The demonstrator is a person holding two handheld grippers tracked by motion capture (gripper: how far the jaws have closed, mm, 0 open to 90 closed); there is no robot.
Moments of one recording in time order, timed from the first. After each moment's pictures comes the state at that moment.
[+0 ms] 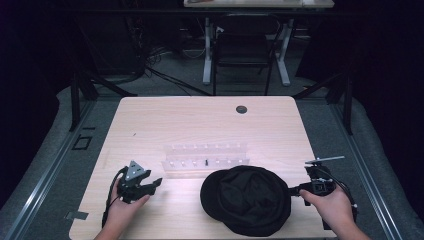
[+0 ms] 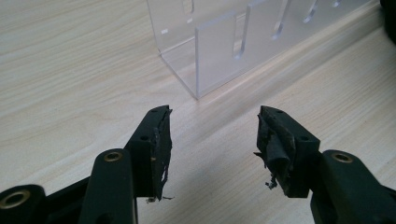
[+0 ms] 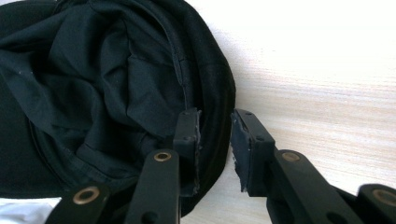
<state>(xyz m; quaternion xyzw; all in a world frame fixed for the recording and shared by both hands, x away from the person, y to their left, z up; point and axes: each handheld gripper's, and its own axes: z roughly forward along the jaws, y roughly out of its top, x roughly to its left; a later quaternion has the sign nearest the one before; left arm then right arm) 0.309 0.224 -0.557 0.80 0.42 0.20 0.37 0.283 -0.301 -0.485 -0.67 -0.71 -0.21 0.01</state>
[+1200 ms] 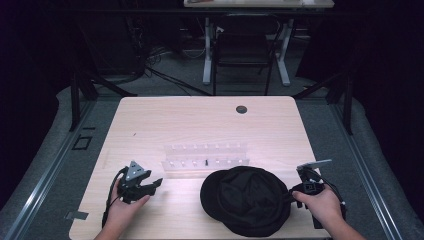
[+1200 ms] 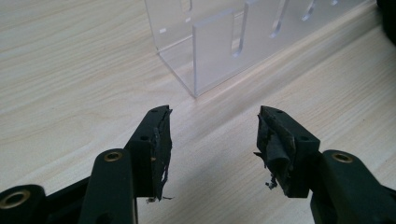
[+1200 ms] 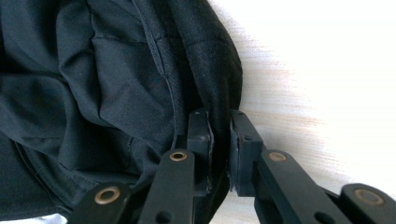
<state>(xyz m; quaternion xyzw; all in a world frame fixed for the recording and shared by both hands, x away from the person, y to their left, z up) 0.309 0.224 -0.558 0.80 0.42 0.20 0.37 0.300 -0.299 -0.528 -0.70 -0.68 -0.18 0.11</state>
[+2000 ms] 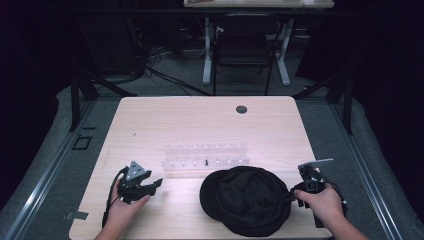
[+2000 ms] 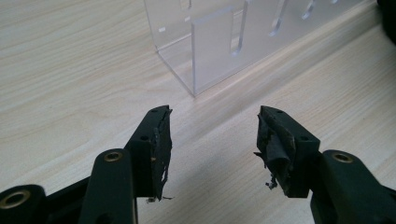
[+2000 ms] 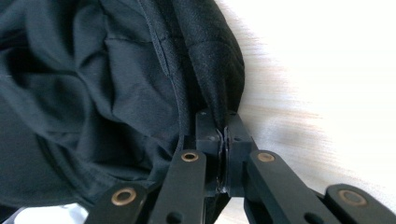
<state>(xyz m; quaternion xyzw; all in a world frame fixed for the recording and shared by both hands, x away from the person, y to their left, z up) 0.309 0.223 -0.558 0.80 0.42 0.19 0.37 0.301 -0.303 -0.523 -0.70 -0.67 -0.20 0.14</state>
